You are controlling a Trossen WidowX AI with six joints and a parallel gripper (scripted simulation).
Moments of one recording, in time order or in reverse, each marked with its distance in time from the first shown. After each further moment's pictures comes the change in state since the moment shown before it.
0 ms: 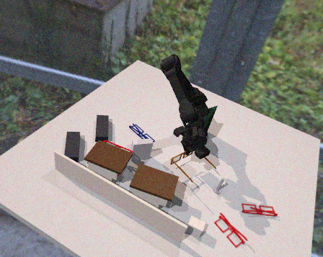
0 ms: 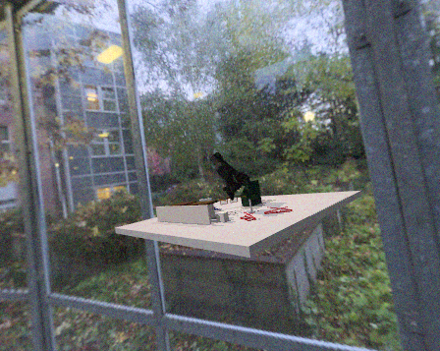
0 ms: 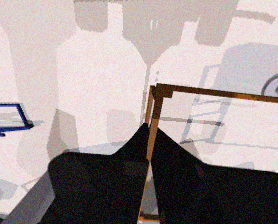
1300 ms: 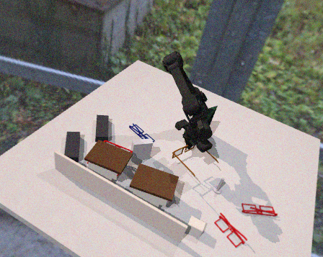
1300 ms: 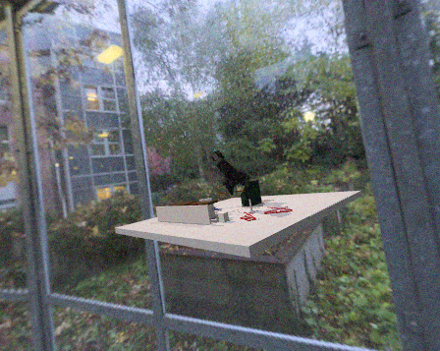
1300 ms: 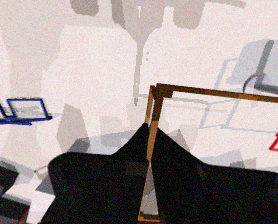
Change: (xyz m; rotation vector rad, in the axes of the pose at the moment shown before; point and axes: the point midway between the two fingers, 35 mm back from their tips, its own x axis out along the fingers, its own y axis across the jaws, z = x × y) arm -0.038 0.003 0.003 0.001 0.000 0.004
